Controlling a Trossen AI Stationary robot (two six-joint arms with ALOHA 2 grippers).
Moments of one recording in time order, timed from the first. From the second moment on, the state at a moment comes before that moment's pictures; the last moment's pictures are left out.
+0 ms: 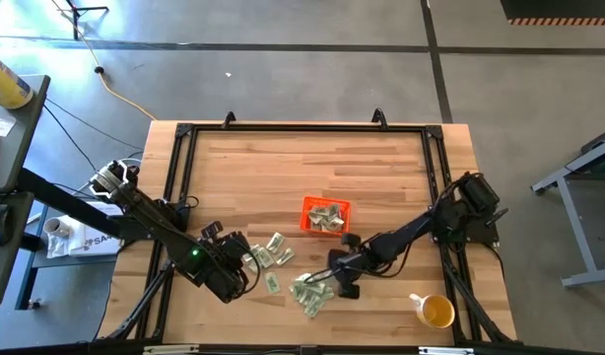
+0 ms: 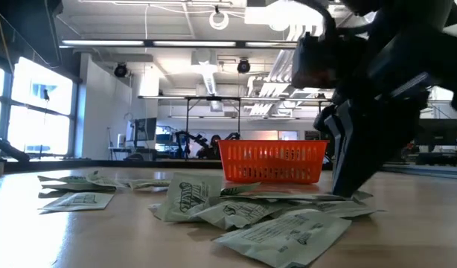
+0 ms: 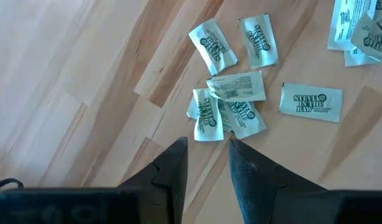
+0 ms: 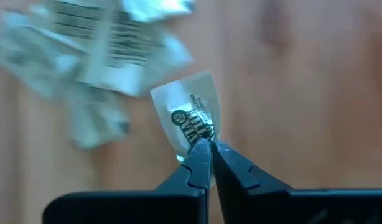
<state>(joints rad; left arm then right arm) -0.69 1.55 1.25 -1.21 -0.46 -1.17 0.43 1.84 1.01 -0.29 0.15 0.54</state>
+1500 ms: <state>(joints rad) -0.16 1.59 0.92 -0.54 -0.19 -0.90 0.21 1.45 1.01 -0.76 0.39 0.77</state>
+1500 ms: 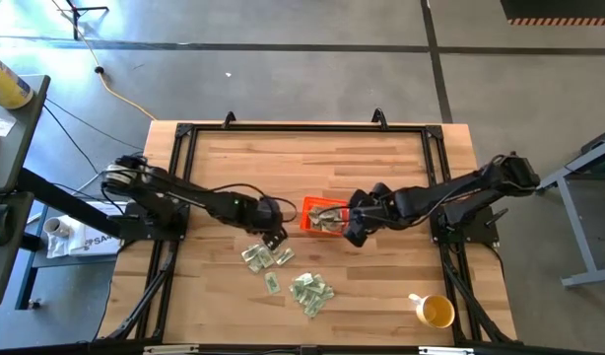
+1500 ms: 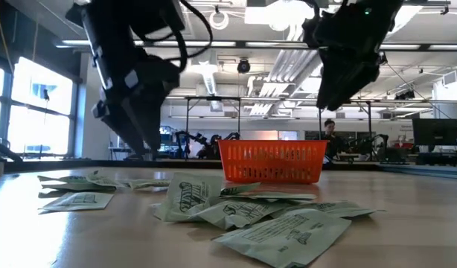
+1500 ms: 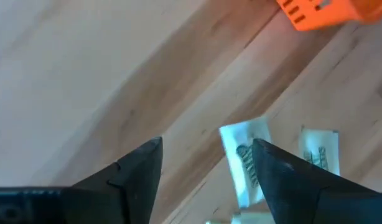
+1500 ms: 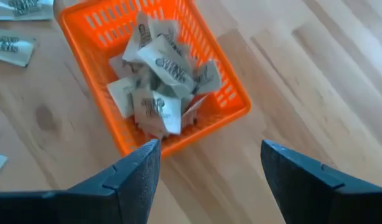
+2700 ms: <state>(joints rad) -0.11 1.80 1.00 -0.54 -0.33 -0.63 0.24 1.41 1.01 -0.77 0.52 0.97</state>
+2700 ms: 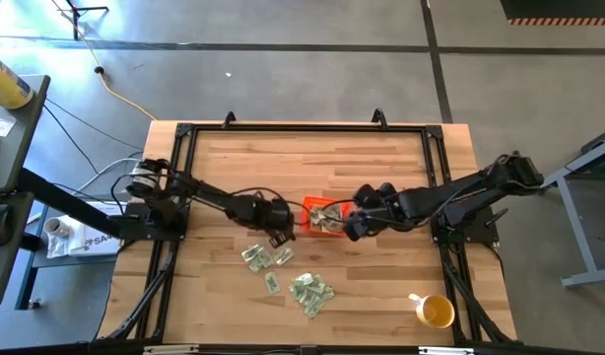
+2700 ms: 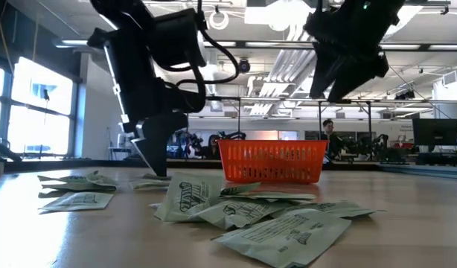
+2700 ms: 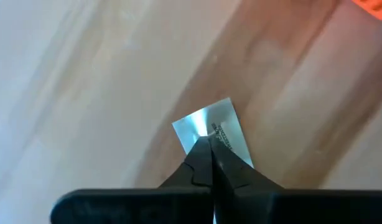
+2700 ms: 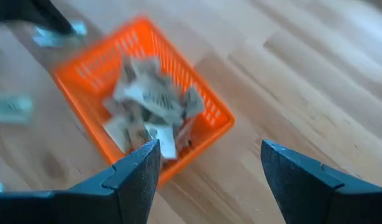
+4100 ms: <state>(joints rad) -0.03 1.82 1.49 -0.85 -0.14 -0.31 0.51 1.33 1.01 -0.84 0.43 0.84</state>
